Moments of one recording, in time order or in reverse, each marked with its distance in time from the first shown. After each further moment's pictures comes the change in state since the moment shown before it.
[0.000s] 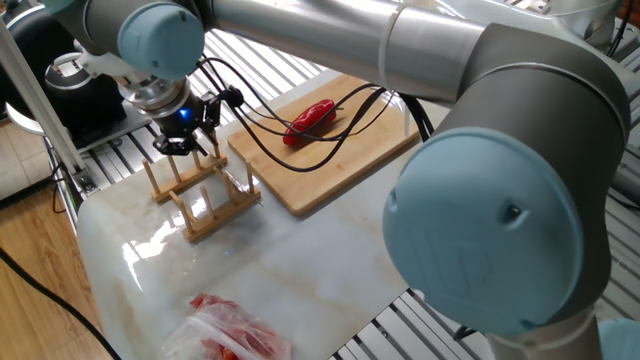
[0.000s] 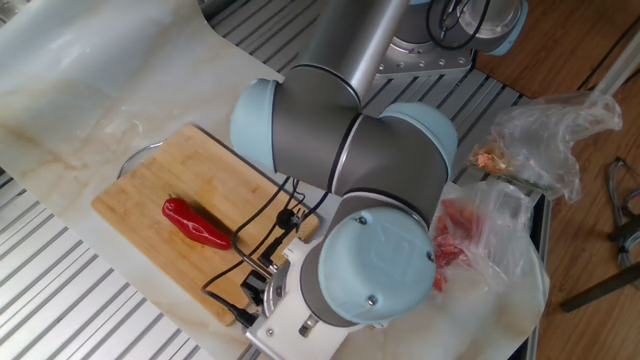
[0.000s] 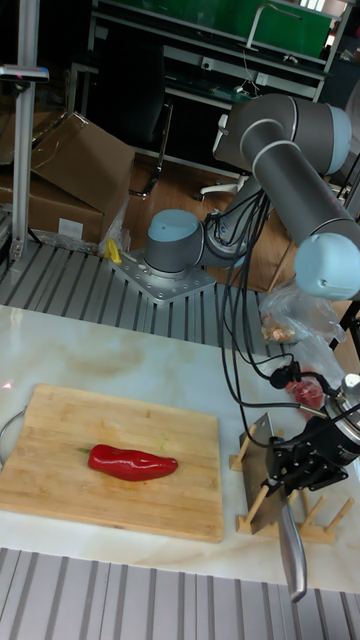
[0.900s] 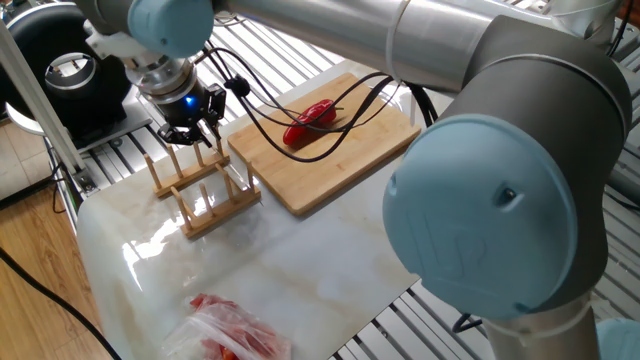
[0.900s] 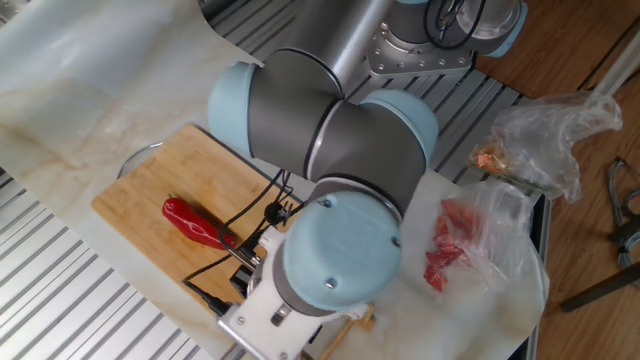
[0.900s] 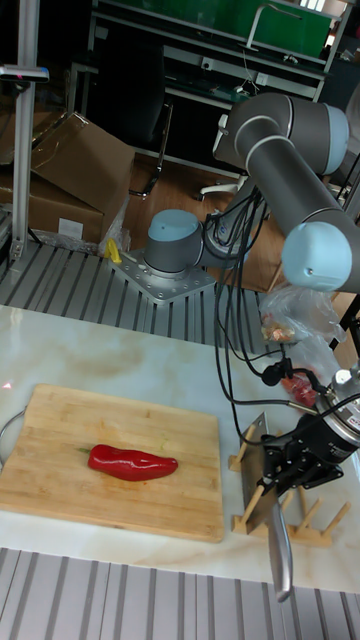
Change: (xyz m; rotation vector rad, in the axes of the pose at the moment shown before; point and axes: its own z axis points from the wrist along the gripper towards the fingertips) arm -0.003 -0.013 -0.004 -0.049 0.022 0.024
